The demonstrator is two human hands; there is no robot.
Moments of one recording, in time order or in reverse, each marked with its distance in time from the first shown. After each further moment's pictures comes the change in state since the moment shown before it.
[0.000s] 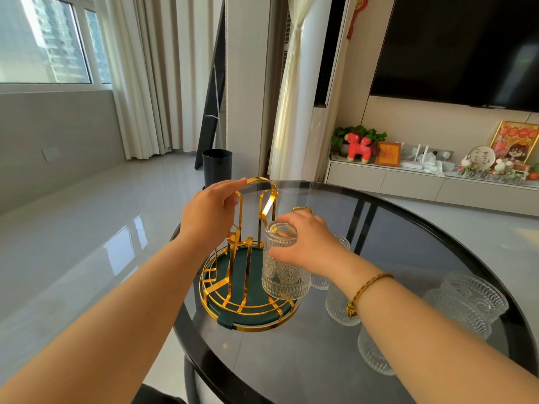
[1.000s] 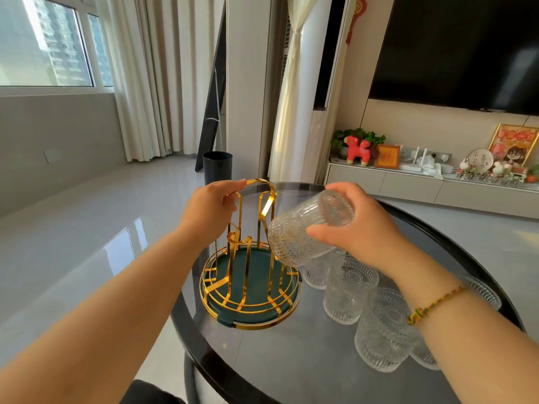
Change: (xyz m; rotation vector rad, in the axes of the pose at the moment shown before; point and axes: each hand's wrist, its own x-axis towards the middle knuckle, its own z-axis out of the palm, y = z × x) left_hand 0.004 0.002 -0.009 -0.016 -0.058 0.026; right_hand -0.040 0.008 -0.054 0.261 0.282 -0.037
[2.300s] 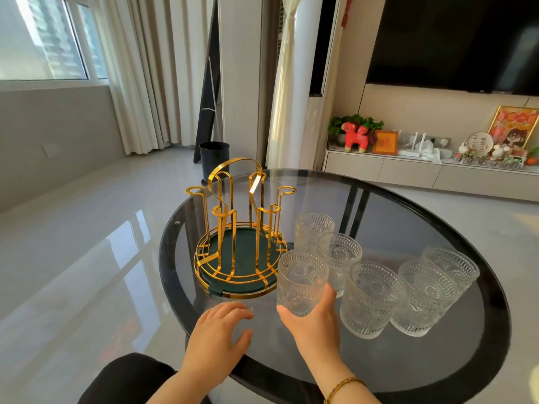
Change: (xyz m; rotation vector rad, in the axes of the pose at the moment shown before) left_hand -0.176 -0.040 0.087 0.127 -0.364 -0.107; right_hand -0.111 0.099 0.124 0.055 0.212 0.479
